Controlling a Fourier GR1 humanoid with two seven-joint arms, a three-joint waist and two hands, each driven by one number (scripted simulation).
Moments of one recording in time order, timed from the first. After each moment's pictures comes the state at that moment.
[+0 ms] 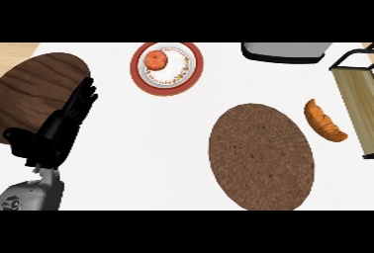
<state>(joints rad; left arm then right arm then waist) -0.15 0.21 0.02 -1.67 0.03 -0.08 0.19 -1.27 -0.82 -0.45 -0.13 1.83 -0.10 1.20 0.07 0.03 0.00</state>
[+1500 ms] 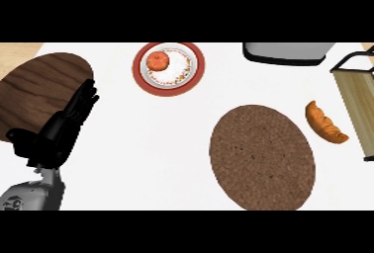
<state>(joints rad) -0.14 0.21 0.02 -1.65 0.03 -0.09 0.18 -1.54 -0.85 -0.41 -0.70 2.16 0.03 1.25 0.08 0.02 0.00</state>
